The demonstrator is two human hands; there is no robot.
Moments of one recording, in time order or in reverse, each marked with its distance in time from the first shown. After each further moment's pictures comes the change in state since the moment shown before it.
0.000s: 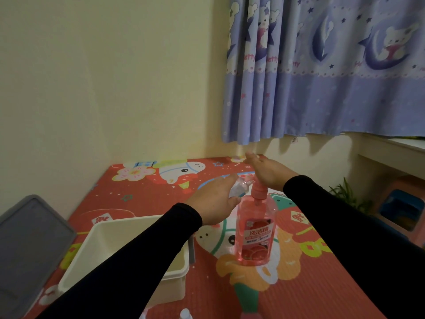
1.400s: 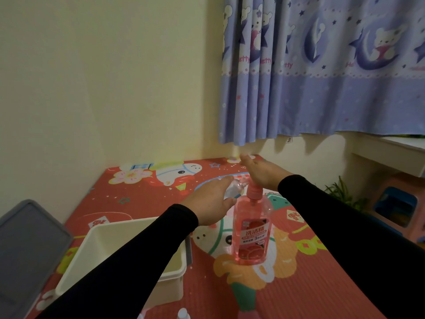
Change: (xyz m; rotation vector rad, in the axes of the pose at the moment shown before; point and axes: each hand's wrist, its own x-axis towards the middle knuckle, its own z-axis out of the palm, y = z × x) left_hand 0.000 0.000 0.000 0.020 -0.013 -0.004; right_hand -0.007 -0.003 -0.002 0.110 -0.018 0.068
